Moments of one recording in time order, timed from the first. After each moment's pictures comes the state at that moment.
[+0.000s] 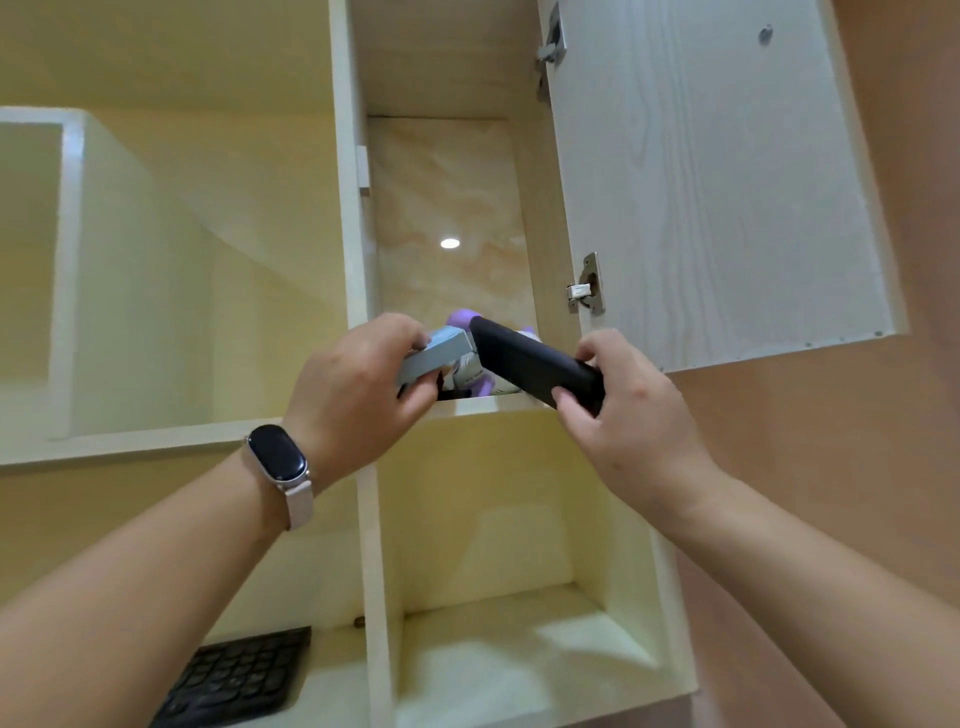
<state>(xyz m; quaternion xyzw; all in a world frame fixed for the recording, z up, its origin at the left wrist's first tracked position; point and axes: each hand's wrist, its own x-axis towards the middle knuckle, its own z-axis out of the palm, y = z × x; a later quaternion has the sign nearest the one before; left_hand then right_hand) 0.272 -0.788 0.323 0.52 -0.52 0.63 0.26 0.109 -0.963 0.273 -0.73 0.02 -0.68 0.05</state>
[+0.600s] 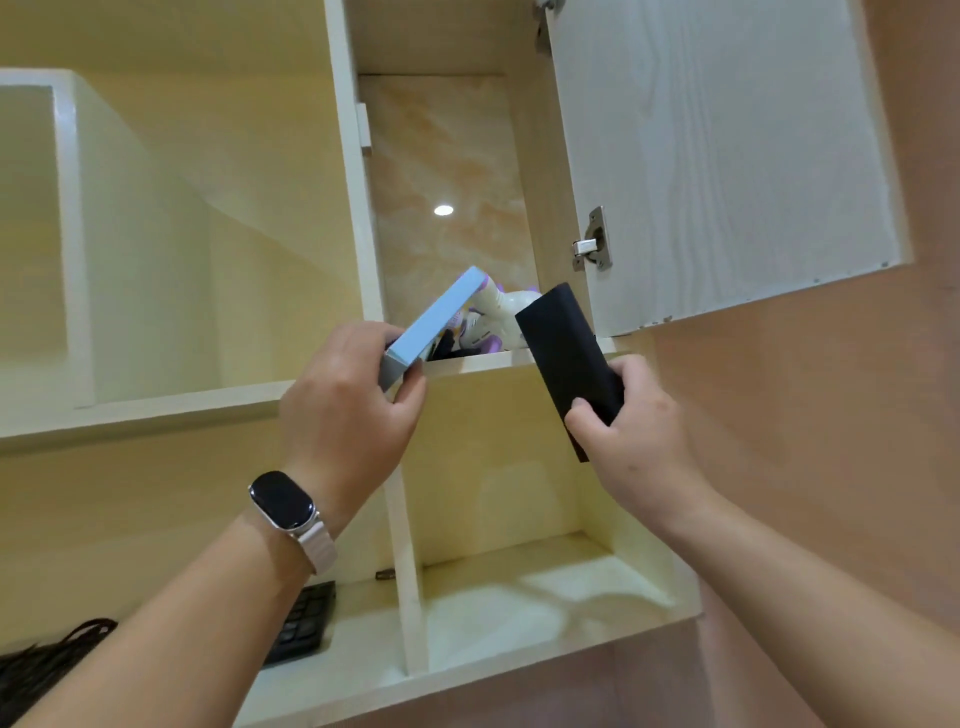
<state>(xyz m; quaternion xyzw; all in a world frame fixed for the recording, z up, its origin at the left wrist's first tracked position) 0.254 -0.767 0.273 0.55 -0.42 0.61 0.39 0.116 -0.939 0.225 -0.72 0.12 -0.63 0.26</state>
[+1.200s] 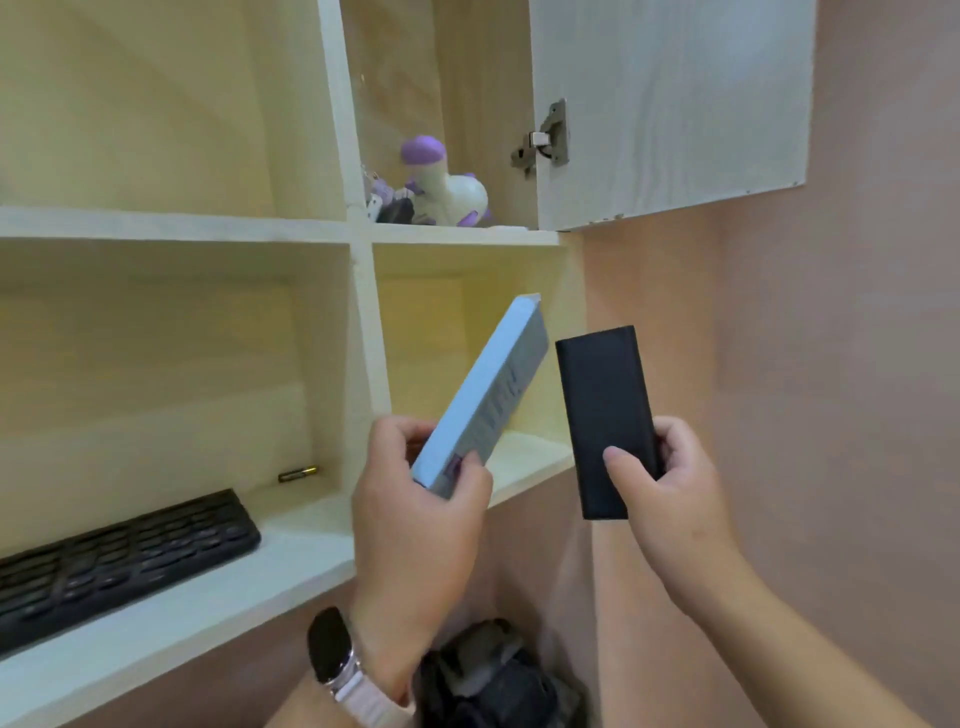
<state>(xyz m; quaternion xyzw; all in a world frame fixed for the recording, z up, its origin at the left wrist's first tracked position) 0.240 -0.740 0.114 0.52 -0.48 0.13 0.69 0.083 -0.826 0.098 -0.60 0.31 -0.65 0.35</state>
